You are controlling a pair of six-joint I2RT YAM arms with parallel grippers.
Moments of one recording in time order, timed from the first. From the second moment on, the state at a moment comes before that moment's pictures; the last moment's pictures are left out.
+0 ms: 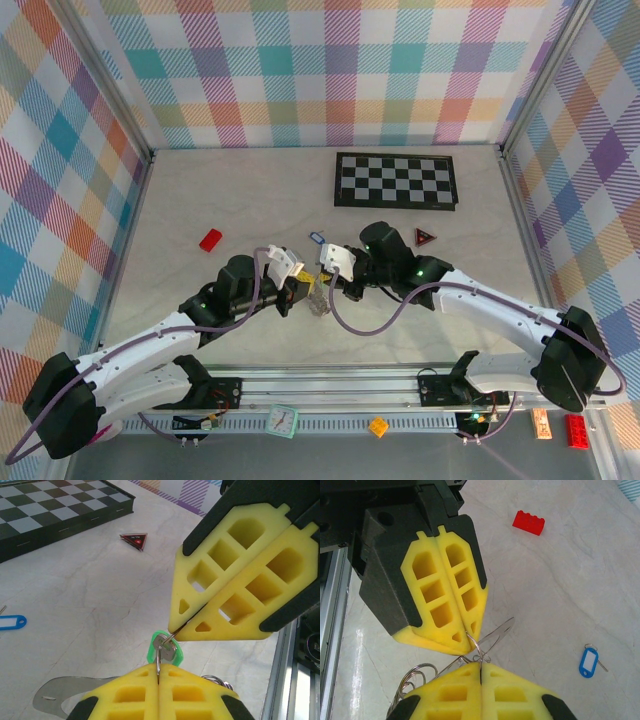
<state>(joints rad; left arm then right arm) -0.76 0.95 0.49 0.08 0.29 -0.11 0.86 1.23 0.88 -0.26 -0.35 -0.48</state>
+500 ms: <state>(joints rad) -0.76 0.95 0.49 0.08 0.29 -0.11 0.86 1.23 0.88 -0.26 -0.33 -0.47</state>
